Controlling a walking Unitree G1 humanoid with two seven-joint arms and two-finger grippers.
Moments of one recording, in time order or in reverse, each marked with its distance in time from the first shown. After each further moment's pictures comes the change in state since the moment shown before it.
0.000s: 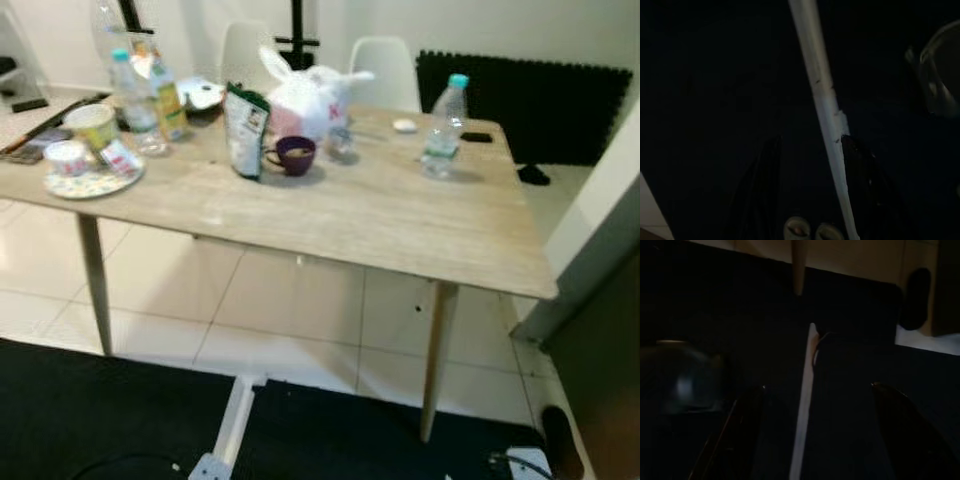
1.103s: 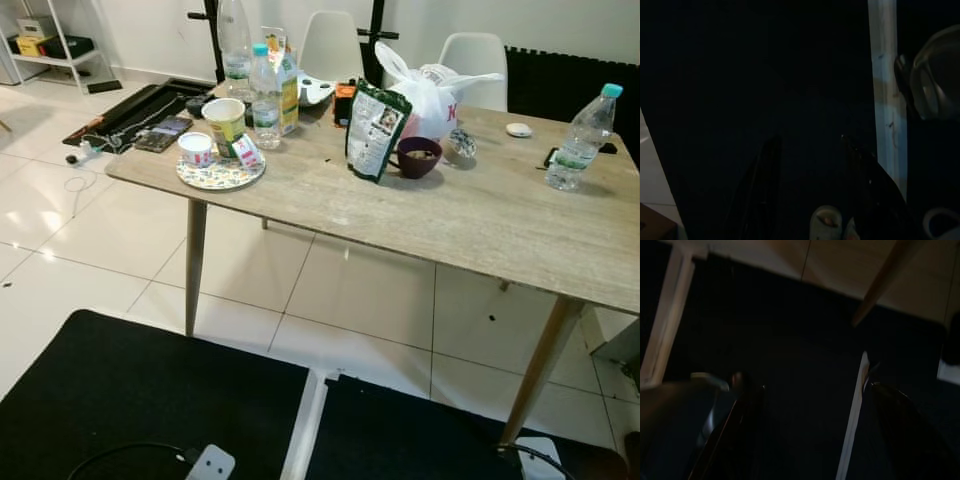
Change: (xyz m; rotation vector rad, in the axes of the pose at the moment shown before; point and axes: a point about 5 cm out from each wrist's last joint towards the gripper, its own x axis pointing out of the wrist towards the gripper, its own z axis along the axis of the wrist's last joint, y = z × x) left arm -0.002 0.008 -0.006 -0.023 -0.022 0.035; right arm 0.004 0.010 0.022 0.000 -0.091 0.022
